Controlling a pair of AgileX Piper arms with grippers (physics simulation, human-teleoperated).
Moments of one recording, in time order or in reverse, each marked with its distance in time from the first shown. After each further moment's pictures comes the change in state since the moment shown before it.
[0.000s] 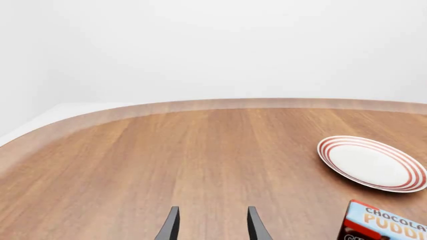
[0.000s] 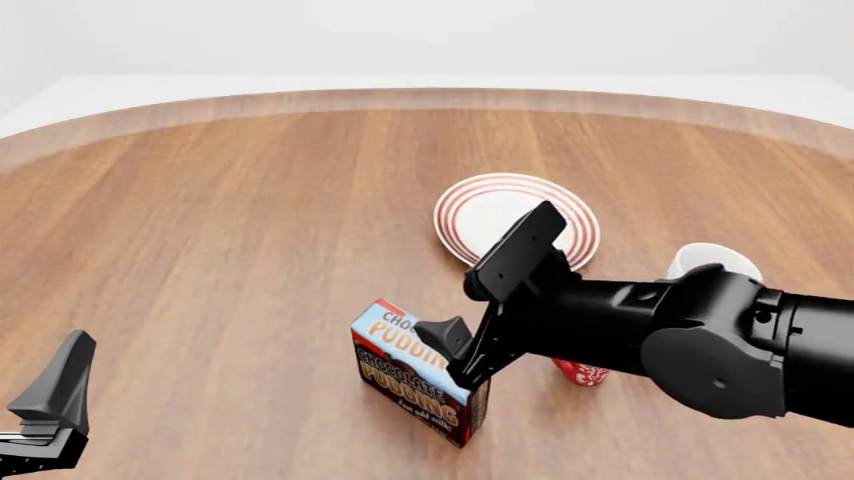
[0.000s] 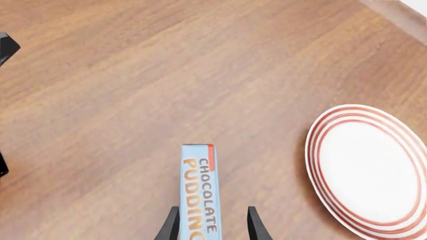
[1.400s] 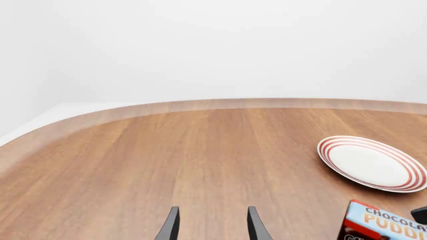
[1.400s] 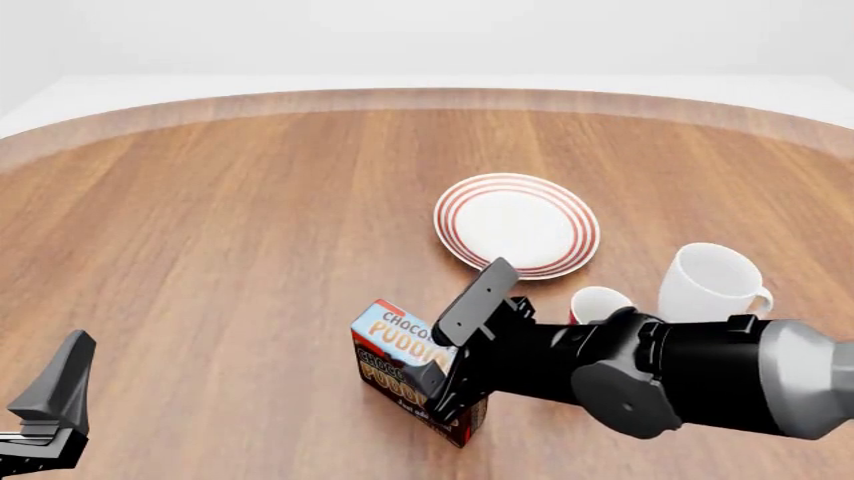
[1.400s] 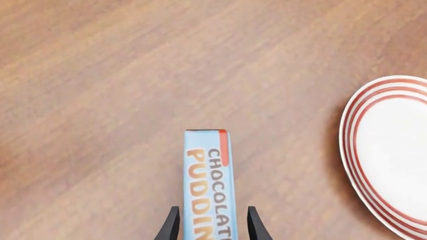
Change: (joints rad) left arm 0.000 0.000 0.000 0.000 0.000; right arm 0.021 0.217 0.051 -0.155 0.033
